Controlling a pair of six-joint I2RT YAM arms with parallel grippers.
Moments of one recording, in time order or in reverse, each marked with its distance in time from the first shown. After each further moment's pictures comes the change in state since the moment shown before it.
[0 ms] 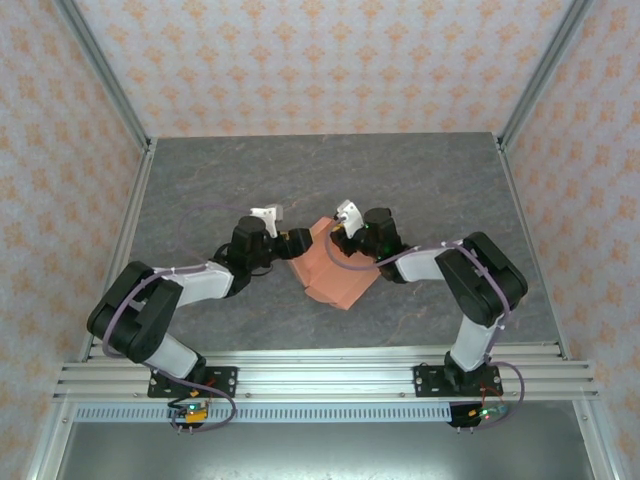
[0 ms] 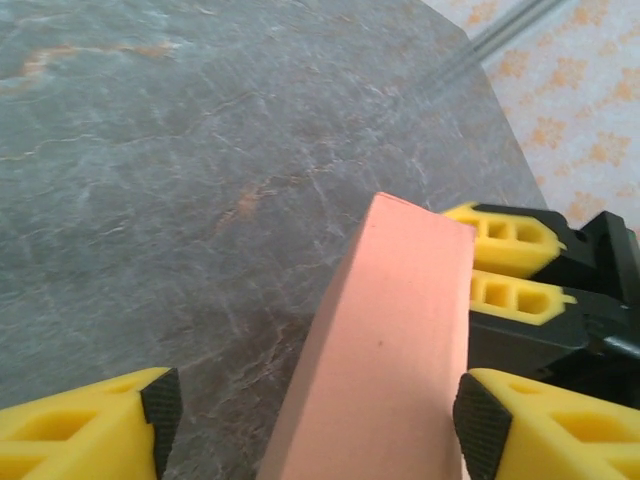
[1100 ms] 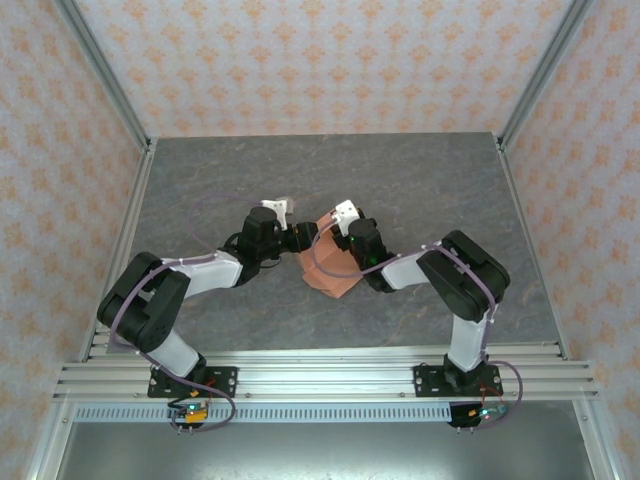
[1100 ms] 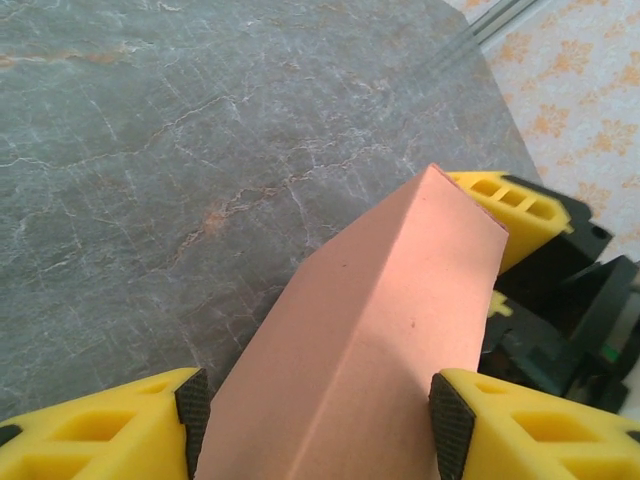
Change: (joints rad) left arm -0.031 0.063 0.120 -0.095 -0.026 0.016; right arm 0.099 0.072 -0.002 0.174 0.520 -0.029
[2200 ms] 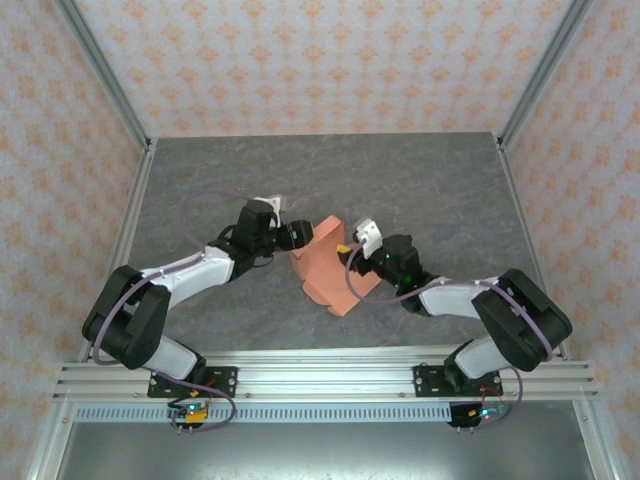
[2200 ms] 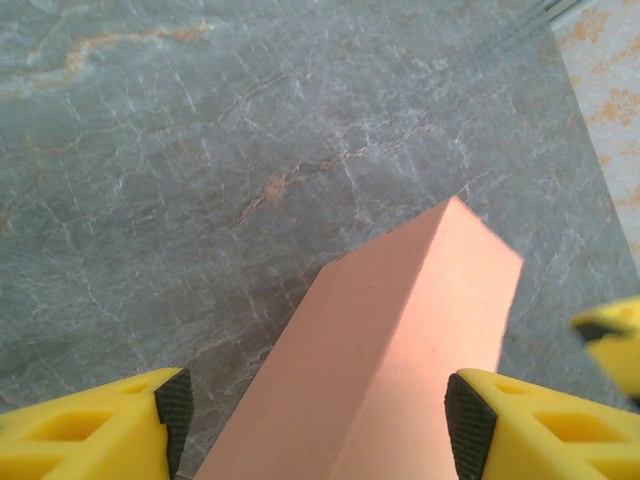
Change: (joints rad) left arm 0.021 -0.116 0.084 -0.325 -0.045 0.010; right arm -0.026 -0.397 -0.314 -0.072 -0.423 0.108
